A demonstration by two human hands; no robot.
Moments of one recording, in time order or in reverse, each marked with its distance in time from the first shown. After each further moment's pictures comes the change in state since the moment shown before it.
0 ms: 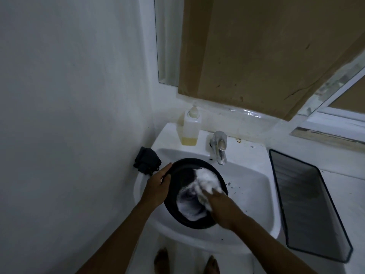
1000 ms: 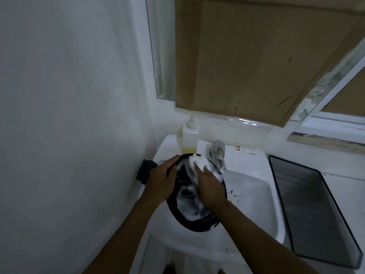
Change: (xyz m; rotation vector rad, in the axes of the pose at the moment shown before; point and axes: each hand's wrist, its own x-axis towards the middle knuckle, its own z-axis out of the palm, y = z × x) left_hand 0.002 0.085 -0.020 0.162 0.040 0.244; right_hand 0.064 -0.046 -0.037 -0.034 0.438 0.050
